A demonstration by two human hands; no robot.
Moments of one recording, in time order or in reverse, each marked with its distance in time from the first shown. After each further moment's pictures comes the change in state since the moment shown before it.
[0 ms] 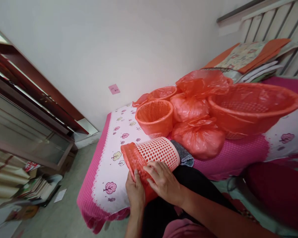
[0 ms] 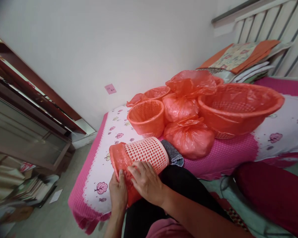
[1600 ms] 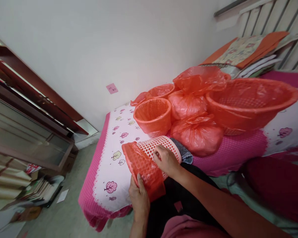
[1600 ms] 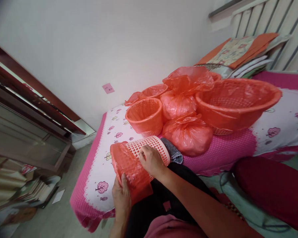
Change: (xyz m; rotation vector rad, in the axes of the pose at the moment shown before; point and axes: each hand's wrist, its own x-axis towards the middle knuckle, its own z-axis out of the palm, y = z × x) left_hand -0.023 -0.014 0.002 0.133 0.003 0.023; right_hand 0.034 0.054 -0.002 0.149 0.073 0.317
